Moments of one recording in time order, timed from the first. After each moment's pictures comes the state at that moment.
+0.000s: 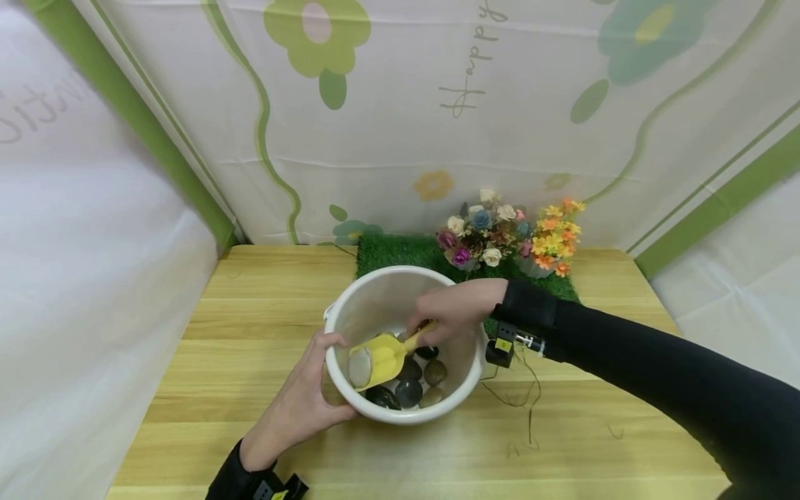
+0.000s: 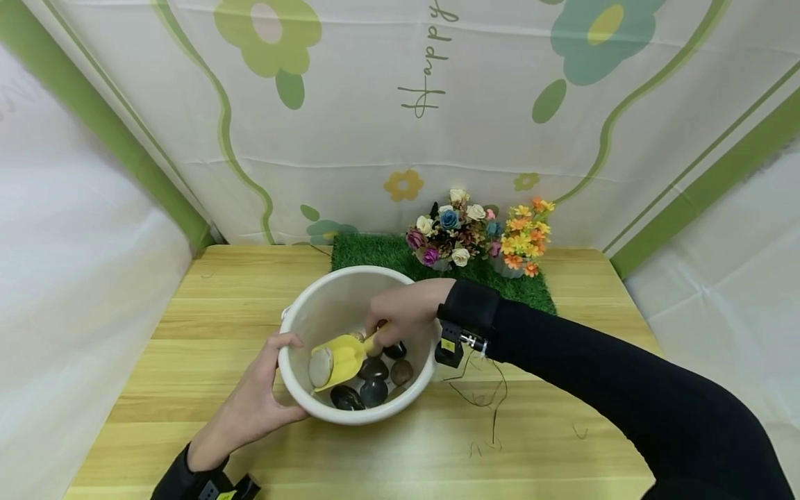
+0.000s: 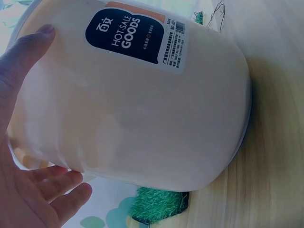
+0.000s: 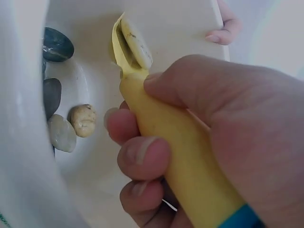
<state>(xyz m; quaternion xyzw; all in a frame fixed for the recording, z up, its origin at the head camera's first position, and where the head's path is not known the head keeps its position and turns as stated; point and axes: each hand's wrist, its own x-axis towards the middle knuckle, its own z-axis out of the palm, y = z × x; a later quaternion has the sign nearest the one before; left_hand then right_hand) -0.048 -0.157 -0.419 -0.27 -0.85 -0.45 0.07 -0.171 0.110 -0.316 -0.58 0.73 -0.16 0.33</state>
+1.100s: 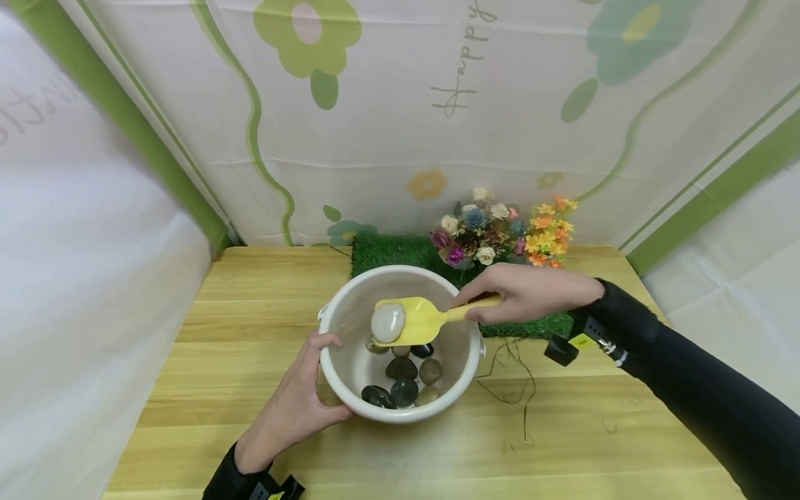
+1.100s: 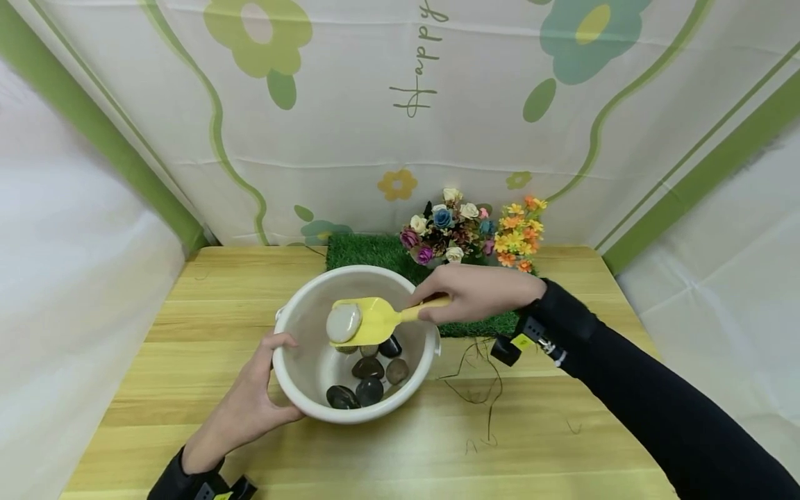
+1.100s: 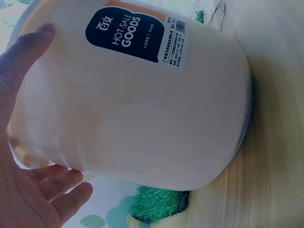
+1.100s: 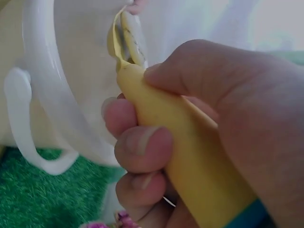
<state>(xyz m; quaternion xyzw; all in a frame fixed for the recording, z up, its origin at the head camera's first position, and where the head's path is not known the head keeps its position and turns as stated) -0.047 -0.157 -0.418 -0.27 -0.85 -0.44 0.06 -0.141 0.190 -0.272 -0.48 0.79 -0.26 0.26</state>
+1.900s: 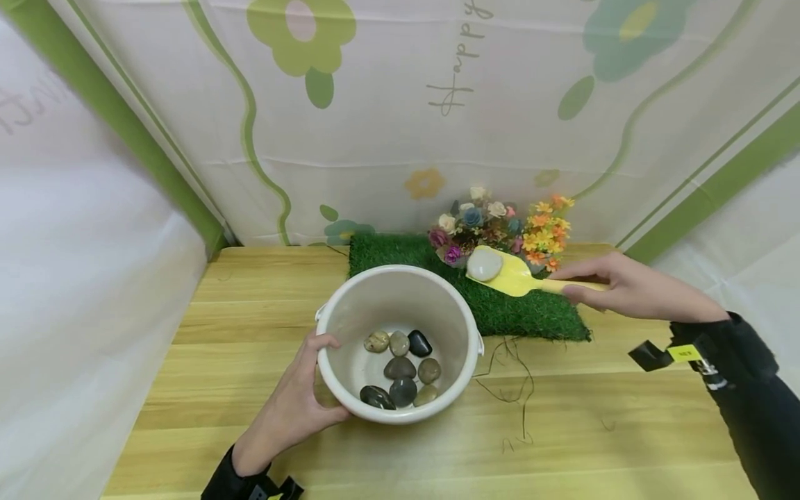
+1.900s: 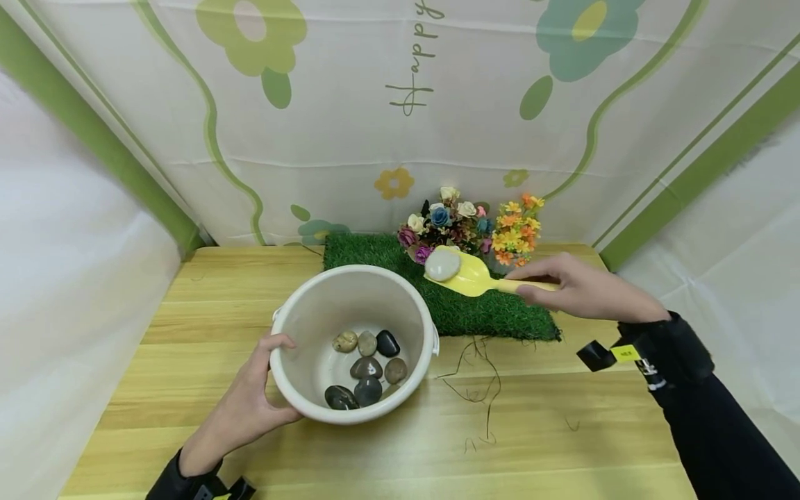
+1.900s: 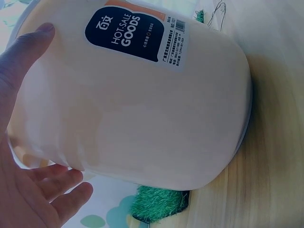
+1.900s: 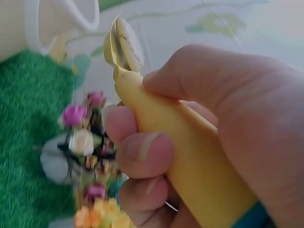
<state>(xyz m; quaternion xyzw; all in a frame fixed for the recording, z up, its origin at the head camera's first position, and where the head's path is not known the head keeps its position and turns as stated) -0.048 -0.157 -0.418 -0.28 -0.84 -0.45 0.07 -0.120 0.319 -0.280 -0.32 0.89 -0.30 0.13</state>
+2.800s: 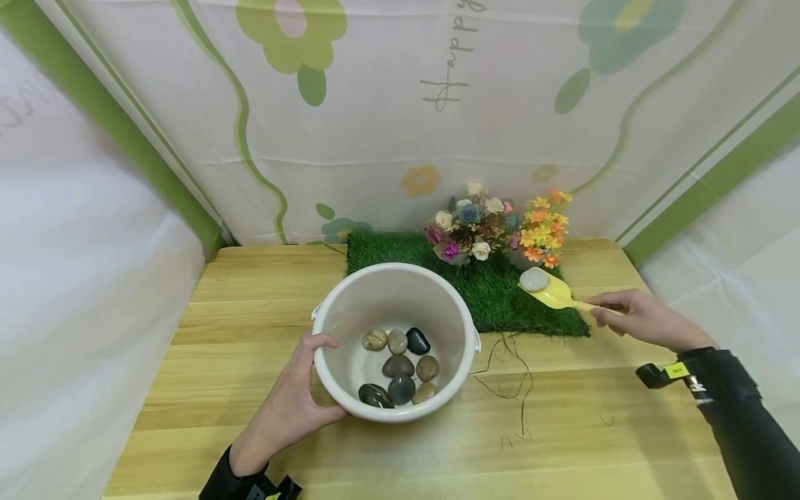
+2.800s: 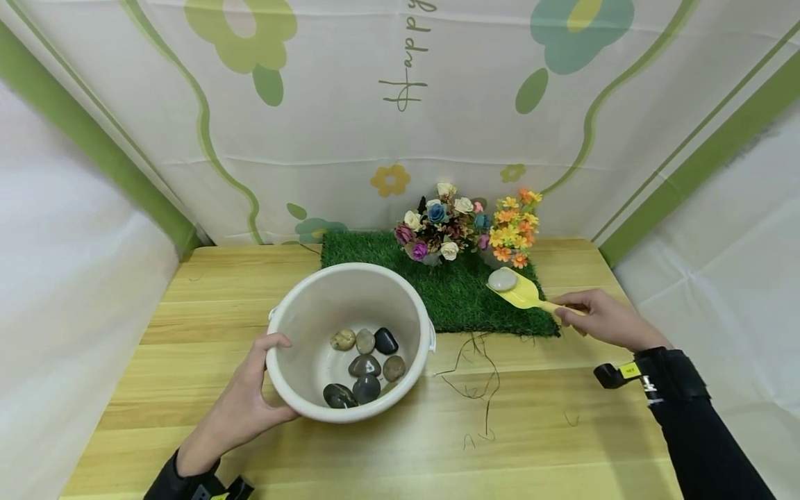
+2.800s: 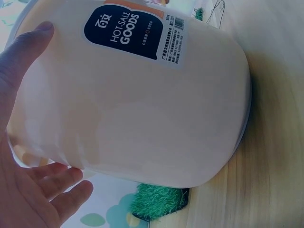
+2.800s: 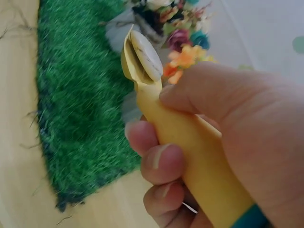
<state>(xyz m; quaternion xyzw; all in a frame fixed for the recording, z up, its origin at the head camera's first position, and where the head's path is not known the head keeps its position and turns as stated) -0.048 -0.156 -0.420 -0.28 -0.85 -0.45 0.07 -0.115 0.417 -0.396 -0.16 0.92 -0.33 0.12</state>
